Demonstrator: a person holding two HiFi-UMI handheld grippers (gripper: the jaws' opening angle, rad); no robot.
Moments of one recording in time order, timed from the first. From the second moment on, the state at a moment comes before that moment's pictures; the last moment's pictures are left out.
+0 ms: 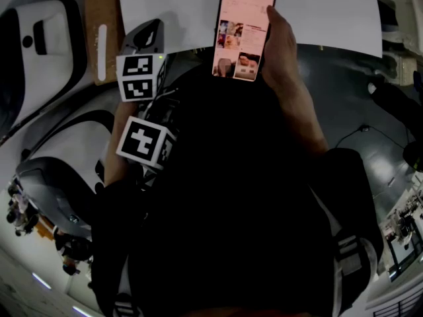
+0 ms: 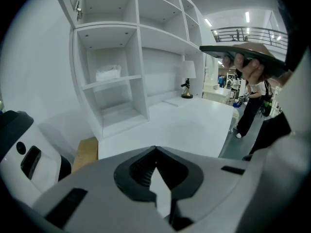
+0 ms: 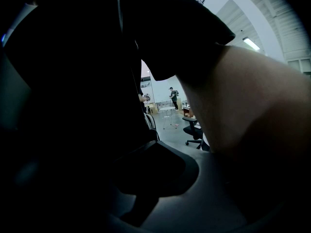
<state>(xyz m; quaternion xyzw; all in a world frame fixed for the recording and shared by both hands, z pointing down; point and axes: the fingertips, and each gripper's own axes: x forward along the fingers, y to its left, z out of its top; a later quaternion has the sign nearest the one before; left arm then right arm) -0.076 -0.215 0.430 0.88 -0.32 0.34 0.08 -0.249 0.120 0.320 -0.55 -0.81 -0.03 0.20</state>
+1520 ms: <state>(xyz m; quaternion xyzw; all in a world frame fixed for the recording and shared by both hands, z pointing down) -0.081 -0.217 0.432 0.88 -0.32 0.34 0.09 -0.250 0.120 0.319 -0.55 -0.81 -0.02 0.20</state>
